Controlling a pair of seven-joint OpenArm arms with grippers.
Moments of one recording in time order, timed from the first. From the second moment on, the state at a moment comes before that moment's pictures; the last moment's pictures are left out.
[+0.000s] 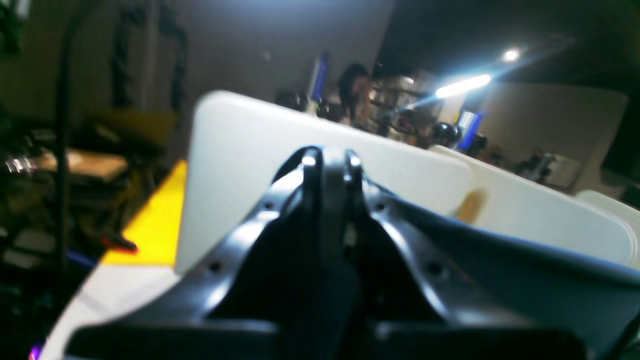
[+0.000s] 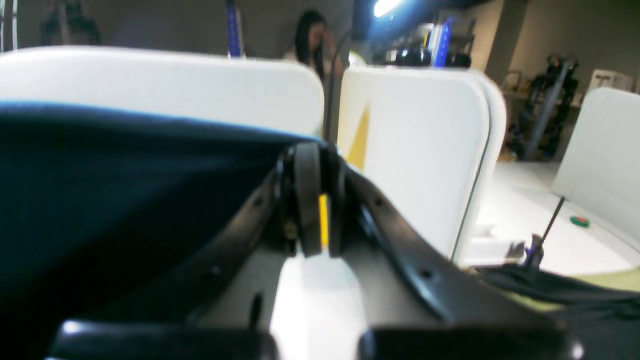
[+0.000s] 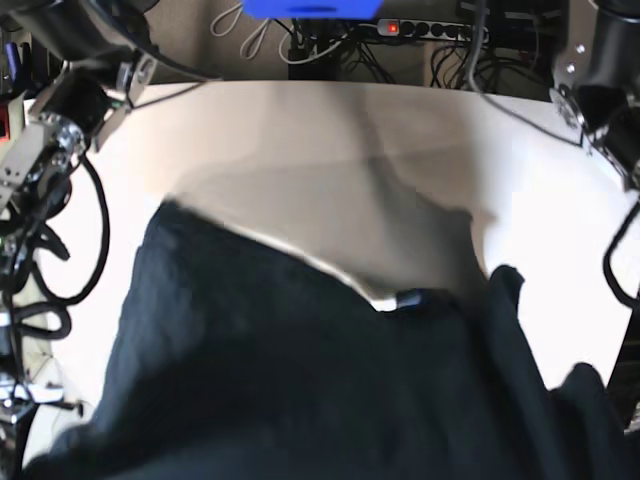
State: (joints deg) left arm -29.4 -25.3 -27.6 112.5 -55.1 -5.3 41.5; right arm 20.3 9.7 22.3 116.9 9.1 11.0 -27.8
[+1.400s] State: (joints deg) left arm -16.3 -17.0 -21.5 91.6 -55.5 -4.2 40.0; right arm 35.1 13.9 20.7 73.5 8.2 9.8 -22.5
